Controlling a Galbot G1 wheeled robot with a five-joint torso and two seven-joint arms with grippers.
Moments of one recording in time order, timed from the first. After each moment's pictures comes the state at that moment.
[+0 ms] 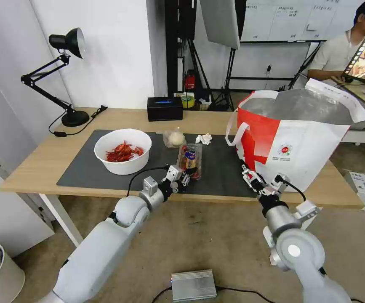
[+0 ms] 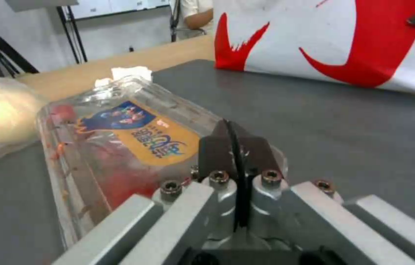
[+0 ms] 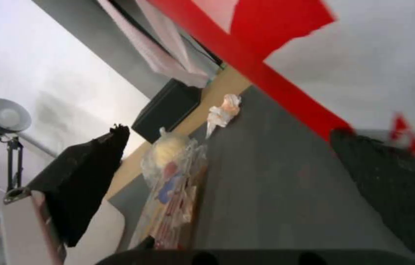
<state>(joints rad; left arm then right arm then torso) 0.79 -1.18 0.01 -1.55 -0.34 0.06 0.34 -1.25 1.21 0.44 2.03 1.15 -0.14 0.25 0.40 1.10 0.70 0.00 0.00</state>
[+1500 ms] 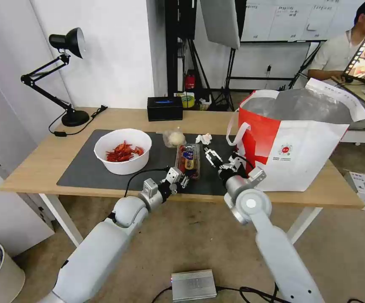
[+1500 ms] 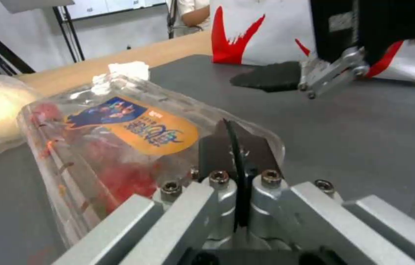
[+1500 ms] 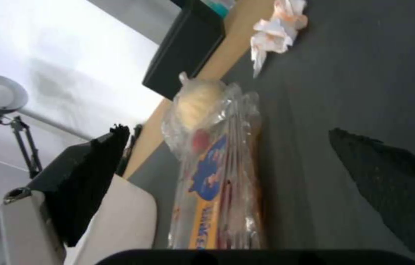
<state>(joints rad) 0.81 -1.18 -0.01 -1.55 -0.31 0.06 0.36 -0.87 1.34 0.22 1.69 1.30 -0.21 0.36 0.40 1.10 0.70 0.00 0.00</state>
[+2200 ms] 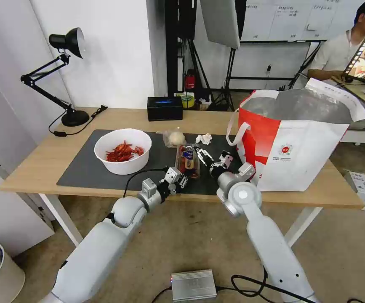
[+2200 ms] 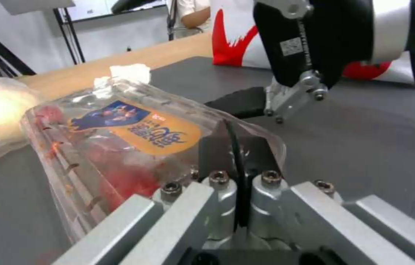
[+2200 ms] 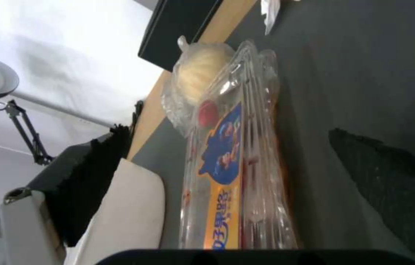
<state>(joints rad) 0.80 -1.18 -0.01 -1.55 -0.32 0.05 0.36 -0.80 1.37 0.21 1.62 1.39 -0.31 0.39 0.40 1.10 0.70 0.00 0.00</state>
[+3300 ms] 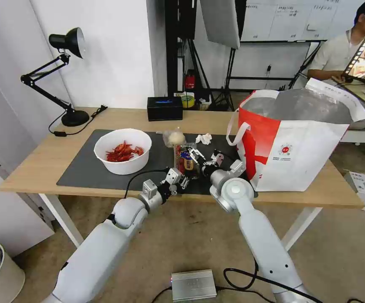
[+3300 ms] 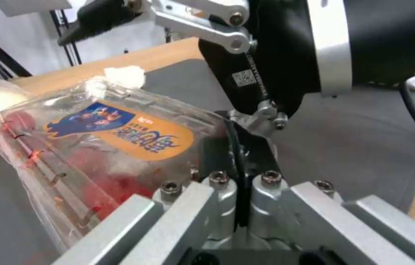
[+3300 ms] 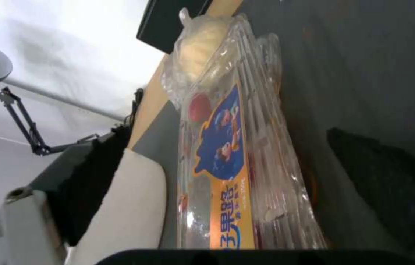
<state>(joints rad) 0.81 -1.19 -0.02 -1.55 -0.31 0.04 0.37 -0.77 1.42 0.19 1.56 1.36 -0.32 0.38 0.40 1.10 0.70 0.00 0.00</state>
